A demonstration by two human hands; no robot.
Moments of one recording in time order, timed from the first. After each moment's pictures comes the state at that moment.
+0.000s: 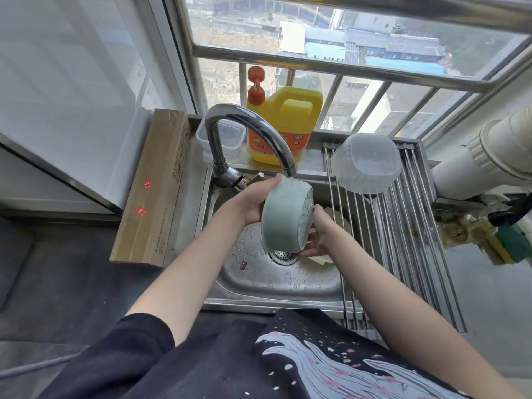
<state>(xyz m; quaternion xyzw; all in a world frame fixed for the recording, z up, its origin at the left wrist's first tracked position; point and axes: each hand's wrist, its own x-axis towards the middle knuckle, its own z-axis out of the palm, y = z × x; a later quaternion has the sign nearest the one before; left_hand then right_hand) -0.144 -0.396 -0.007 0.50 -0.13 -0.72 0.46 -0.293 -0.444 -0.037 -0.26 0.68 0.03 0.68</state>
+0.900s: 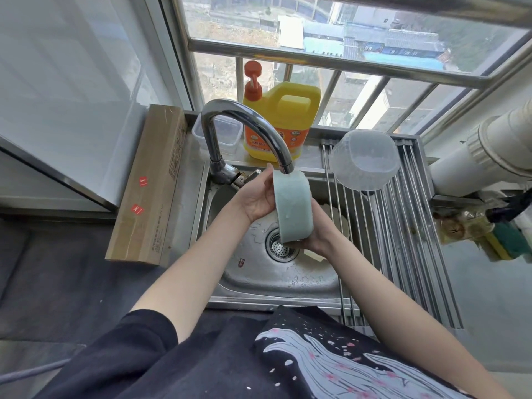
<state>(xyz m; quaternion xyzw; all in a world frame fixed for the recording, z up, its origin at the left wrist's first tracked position) -0.151 -0.402 -0.010 0.41 -0.01 -0.72 0.56 -0.300 -0.437 -0.040 -0.25 0.54 -0.07 0.80</state>
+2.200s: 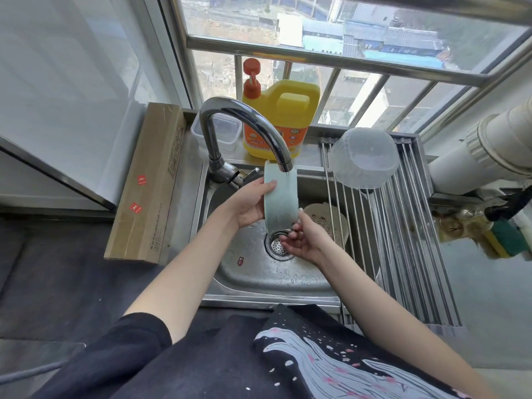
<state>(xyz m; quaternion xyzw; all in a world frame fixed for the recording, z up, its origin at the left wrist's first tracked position) -0.144 -0.384 -0.024 0.48 -0.11 -0.70 0.52 -0.299 -0.406 -0.033 -0.22 0.63 -0.10 0.73</state>
